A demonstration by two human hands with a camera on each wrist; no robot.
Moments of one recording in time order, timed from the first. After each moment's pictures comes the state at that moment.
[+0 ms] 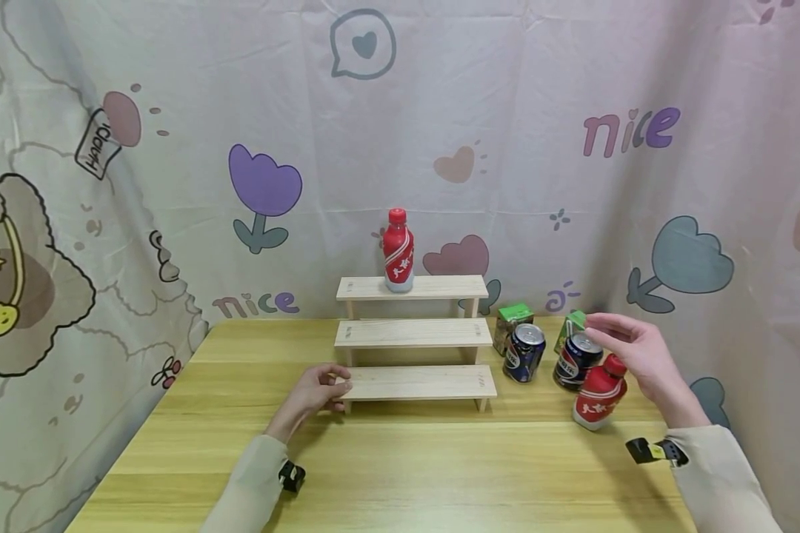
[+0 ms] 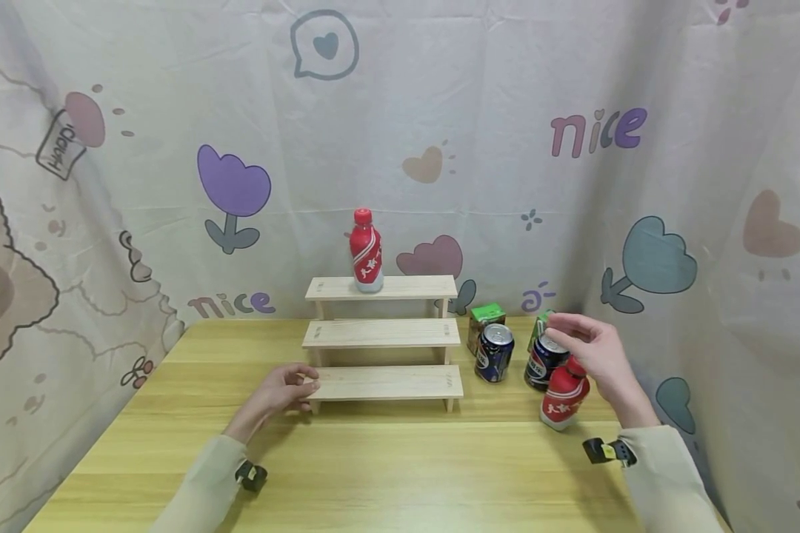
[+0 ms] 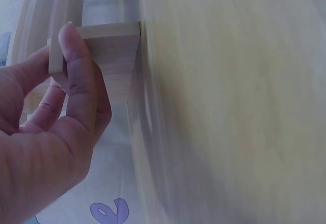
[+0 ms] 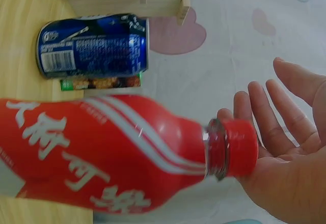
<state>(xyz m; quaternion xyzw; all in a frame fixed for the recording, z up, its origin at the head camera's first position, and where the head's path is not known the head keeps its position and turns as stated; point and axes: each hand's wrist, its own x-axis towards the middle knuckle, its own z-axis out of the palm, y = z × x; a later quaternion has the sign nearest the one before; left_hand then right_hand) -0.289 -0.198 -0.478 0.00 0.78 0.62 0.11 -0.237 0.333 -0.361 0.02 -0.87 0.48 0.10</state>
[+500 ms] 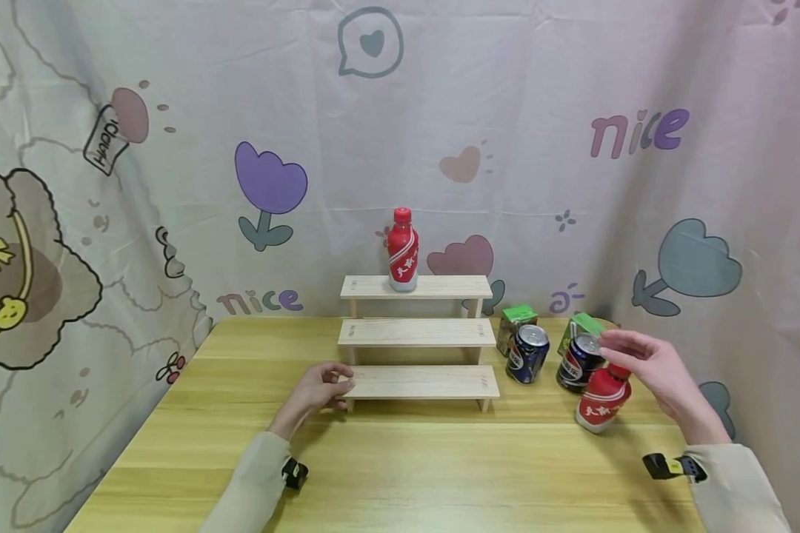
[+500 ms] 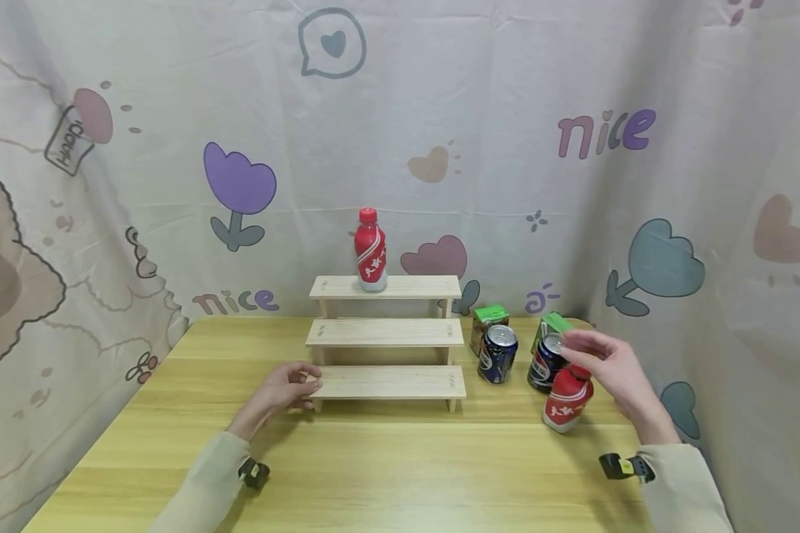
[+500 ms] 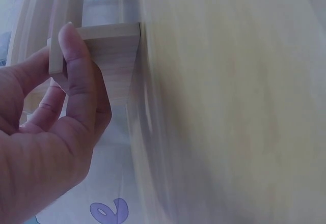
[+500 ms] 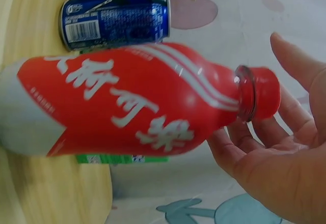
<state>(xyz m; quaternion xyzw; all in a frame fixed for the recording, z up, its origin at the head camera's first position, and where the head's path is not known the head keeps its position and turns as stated) -0.285 -0.197 -0.474 0.00 0.77 0.63 0.11 -0.234 0.361 -0.385 0.06 -0.87 0.48 0.08</state>
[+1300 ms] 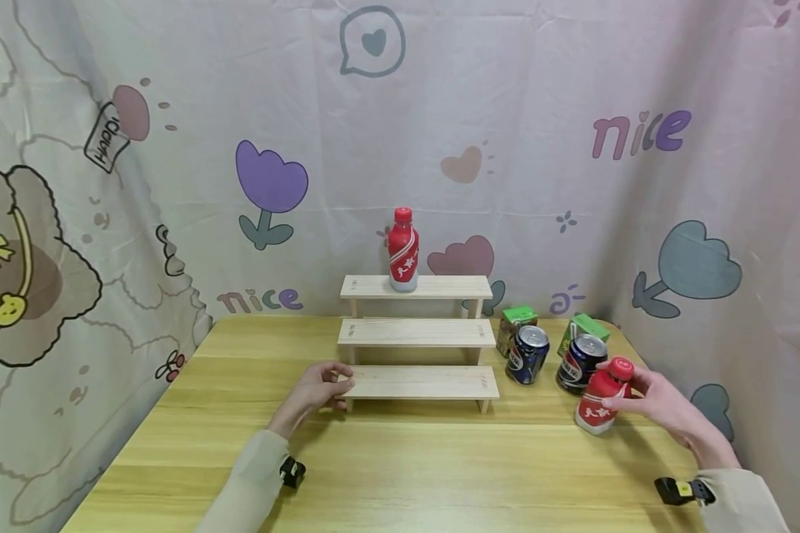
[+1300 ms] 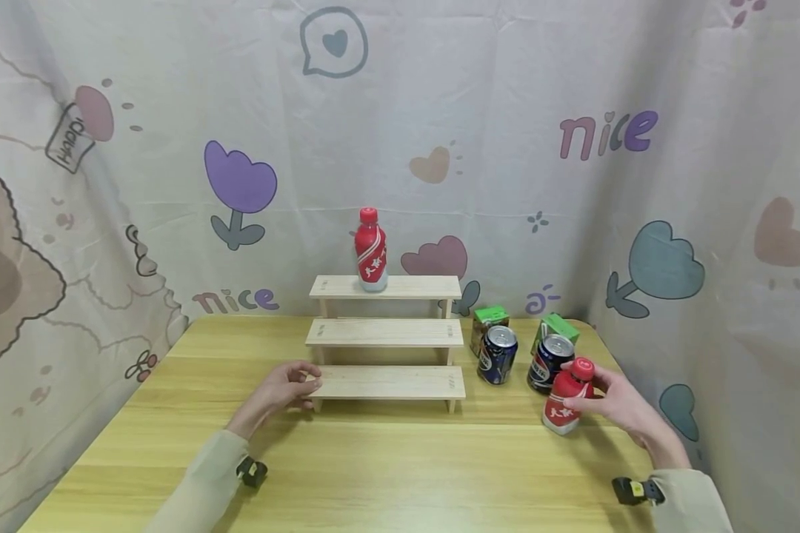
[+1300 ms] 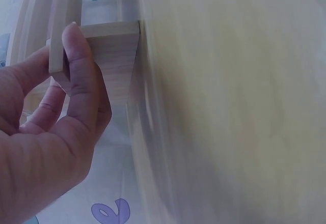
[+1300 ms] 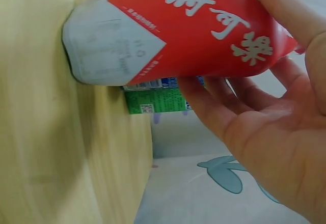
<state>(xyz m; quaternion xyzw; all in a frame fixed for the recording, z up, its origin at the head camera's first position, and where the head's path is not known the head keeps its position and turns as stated) -0.283 -0.196 -0.471 0.01 0.77 0.63 0.11 -0.225 0.386 -0.427 0.10 -0.89 0.44 -0.01</state>
